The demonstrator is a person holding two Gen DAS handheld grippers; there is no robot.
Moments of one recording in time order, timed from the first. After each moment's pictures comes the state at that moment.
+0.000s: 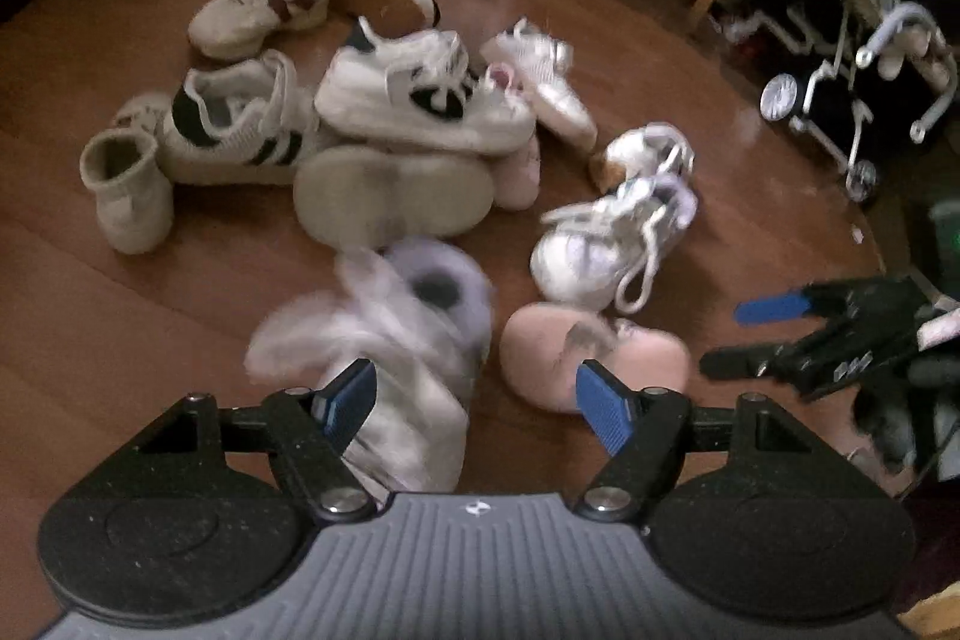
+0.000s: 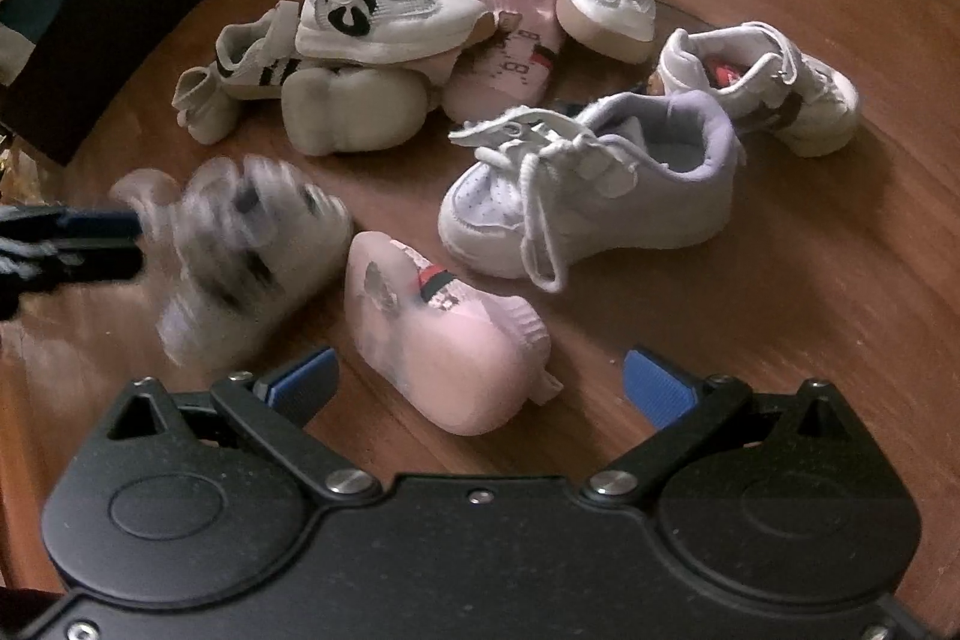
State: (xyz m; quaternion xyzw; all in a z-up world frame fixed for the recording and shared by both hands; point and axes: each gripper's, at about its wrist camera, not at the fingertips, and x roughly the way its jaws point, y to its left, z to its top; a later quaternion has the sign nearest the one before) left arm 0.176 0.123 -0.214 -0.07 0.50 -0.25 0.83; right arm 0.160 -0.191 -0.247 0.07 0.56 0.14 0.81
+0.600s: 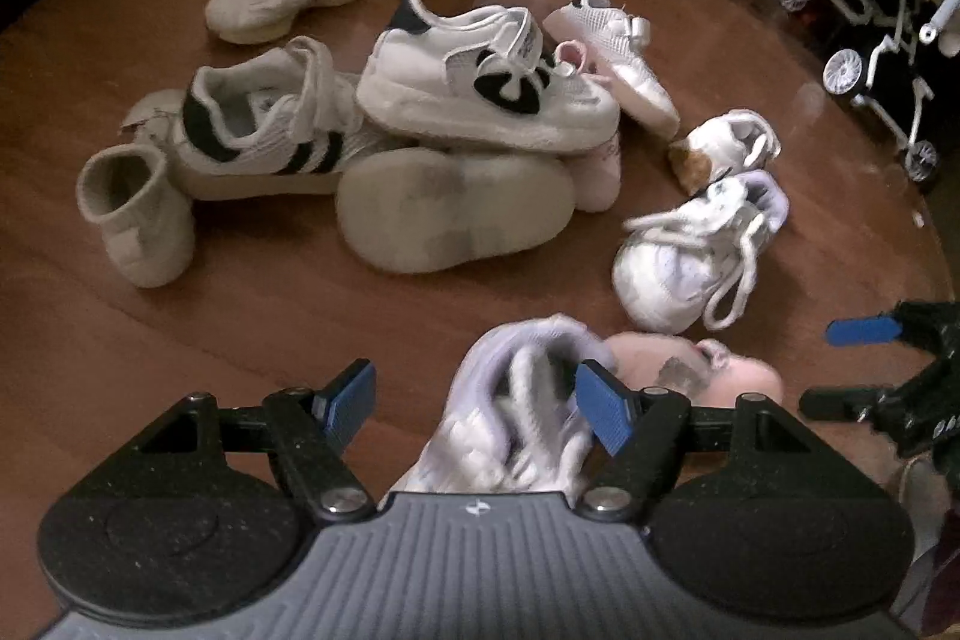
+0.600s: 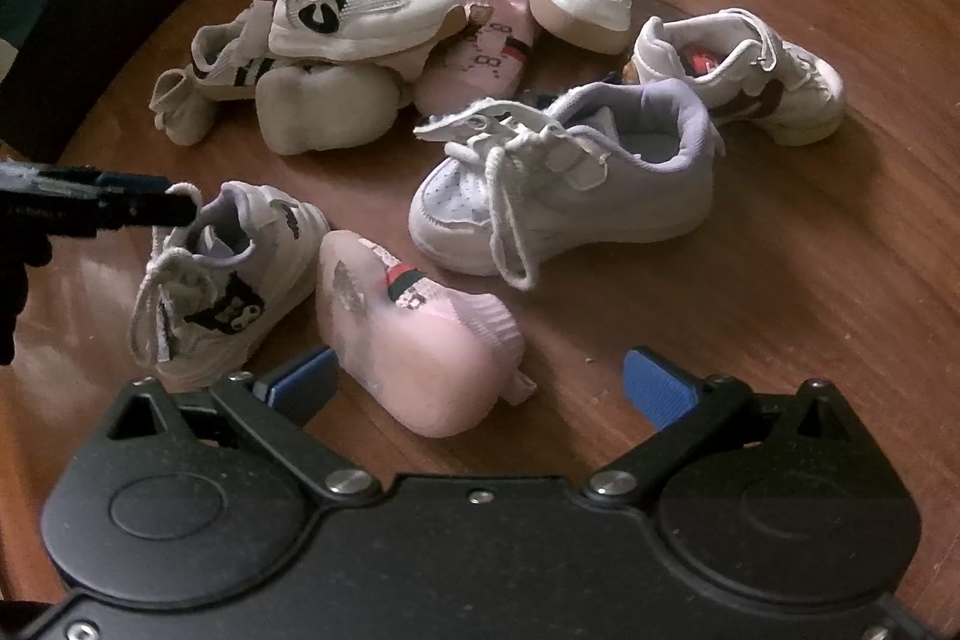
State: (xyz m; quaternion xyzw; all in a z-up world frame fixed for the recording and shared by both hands) left arm 0.234 0.103 -0.249 -0.04 0.54 -0.23 0.81; right arm 0.163 -0.197 -0.255 0.07 0.56 0.13 0.81
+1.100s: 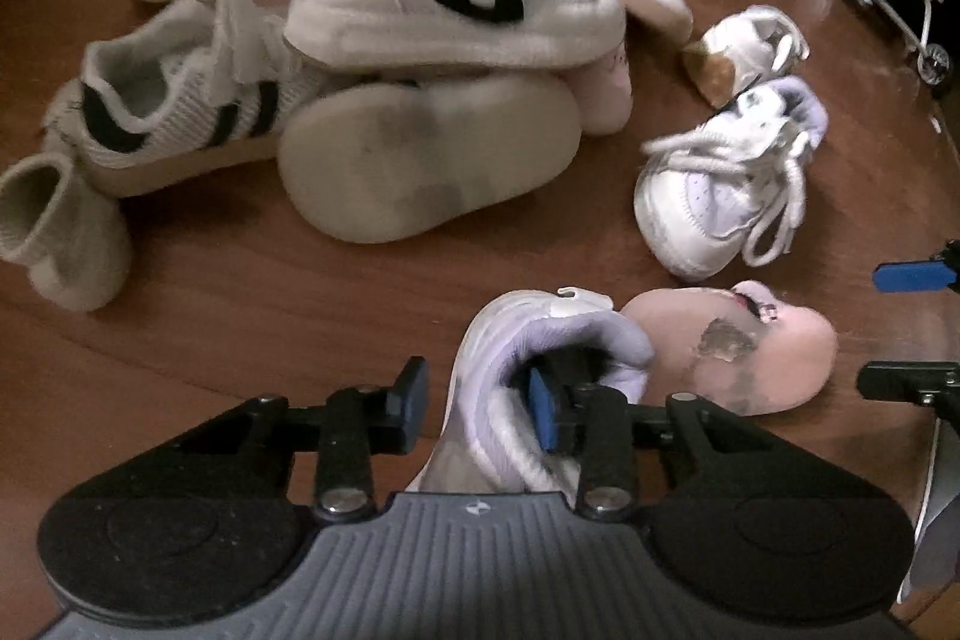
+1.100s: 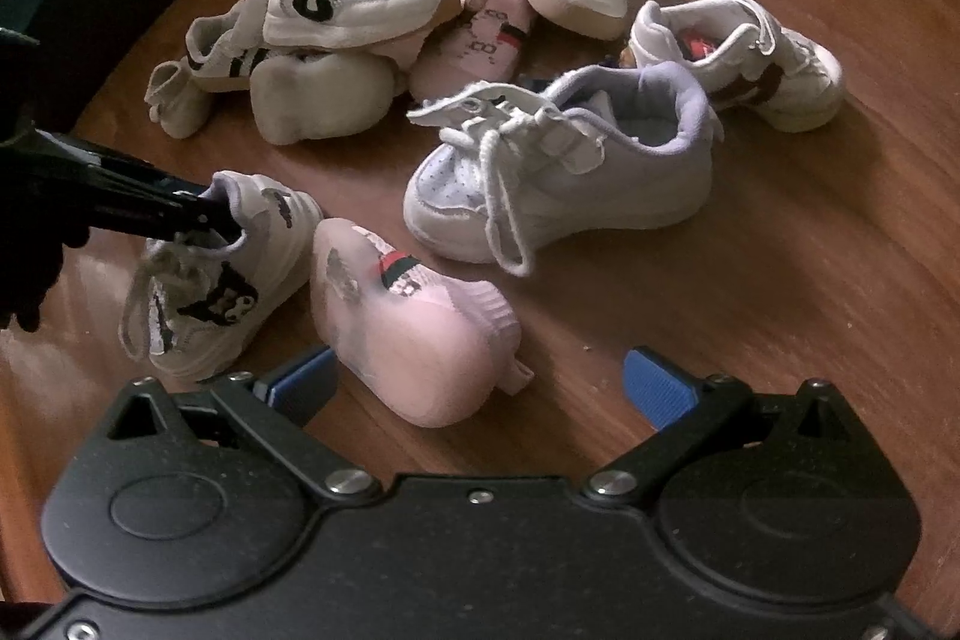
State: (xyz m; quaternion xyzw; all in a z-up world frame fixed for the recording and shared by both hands) left arm 0.256 0.070 -0.297 0.05 0.61 -0.24 0.75; right arm 0.161 -0.199 -0.261 0.07 0.57 0.13 0.81
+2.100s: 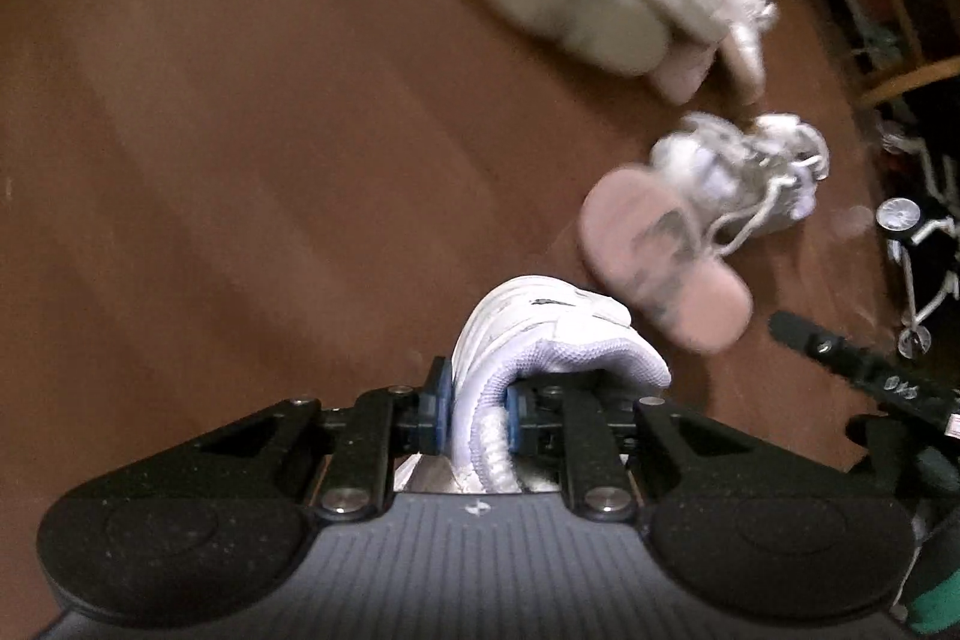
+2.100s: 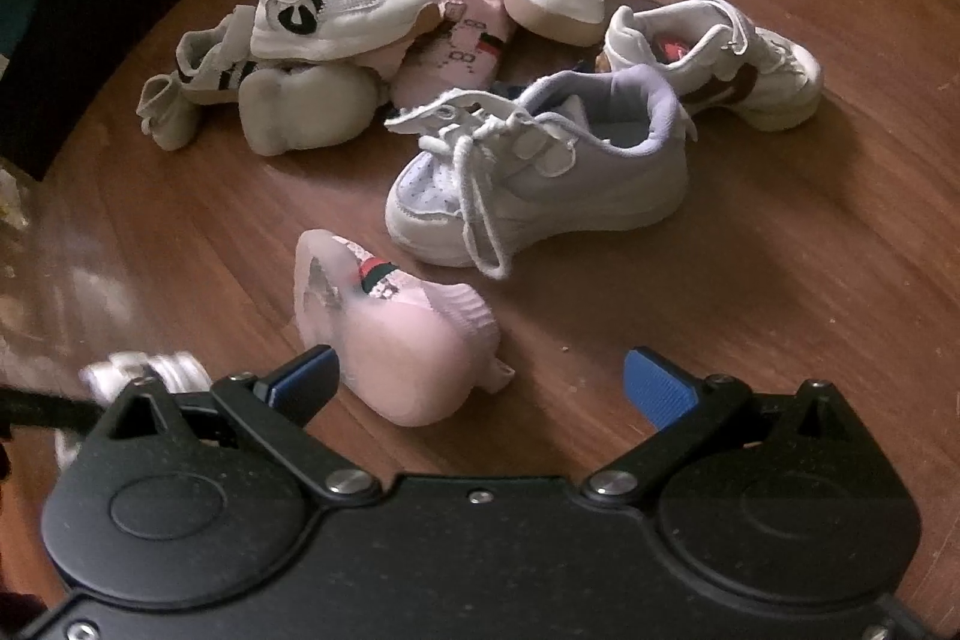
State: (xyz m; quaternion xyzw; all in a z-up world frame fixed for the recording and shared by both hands) left arm 0.108 0.112 -0.292 -0.26 0.65 -0.05 0.71; right arm 0.156 -0.207 -0.259 0.07 0.56 0.12 0.82
